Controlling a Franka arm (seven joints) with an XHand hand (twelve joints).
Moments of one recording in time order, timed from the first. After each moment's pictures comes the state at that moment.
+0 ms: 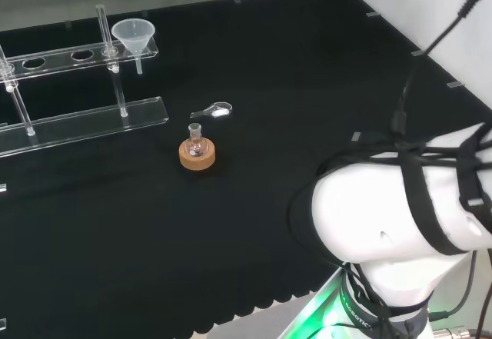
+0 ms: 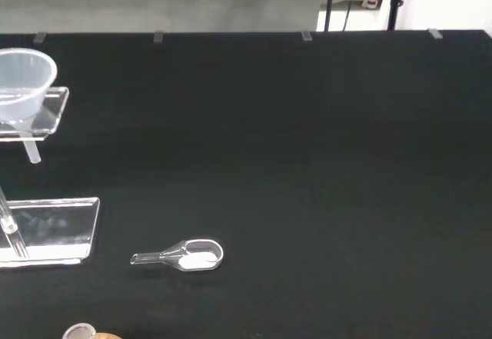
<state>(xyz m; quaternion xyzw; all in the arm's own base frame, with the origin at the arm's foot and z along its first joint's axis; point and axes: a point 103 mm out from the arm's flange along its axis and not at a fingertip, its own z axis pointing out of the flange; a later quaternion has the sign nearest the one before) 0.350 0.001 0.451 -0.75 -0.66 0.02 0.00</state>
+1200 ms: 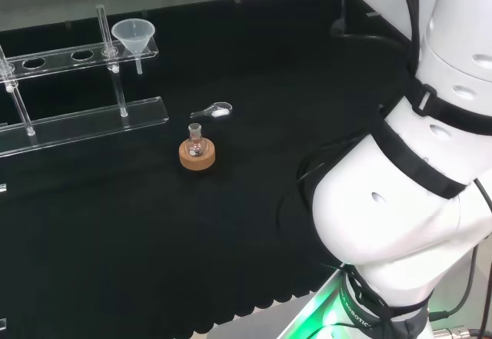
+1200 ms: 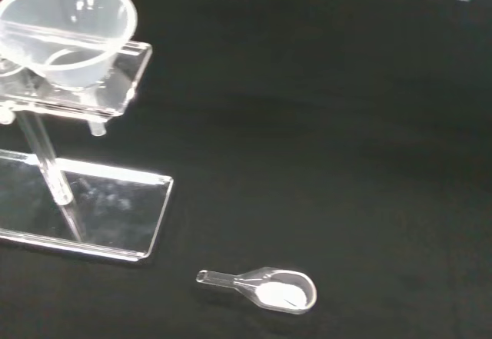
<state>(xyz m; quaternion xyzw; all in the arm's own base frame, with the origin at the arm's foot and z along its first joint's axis) 0.509 0.054 0.388 -0.67 -0.74 0.09 0.04</state>
